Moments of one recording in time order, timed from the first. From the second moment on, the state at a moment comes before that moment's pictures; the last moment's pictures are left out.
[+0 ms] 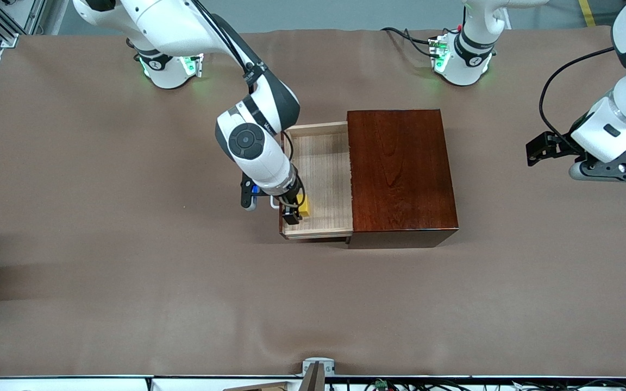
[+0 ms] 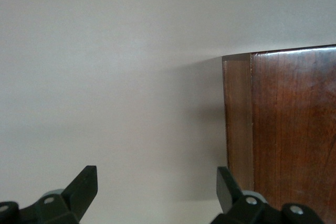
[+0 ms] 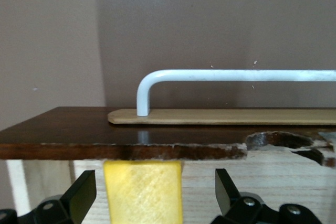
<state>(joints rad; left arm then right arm) -0.05 0.02 -0.06 -1.69 0.04 1.69 -0.03 0.69 0.60 -0.02 -1.57 0.22 2.31 2.08</state>
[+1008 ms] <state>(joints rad) -0.05 0.02 -0.06 -1.68 0.04 1.69 -0.04 0.67 0.52 -0.03 -1.42 0.22 2.01 2.08</state>
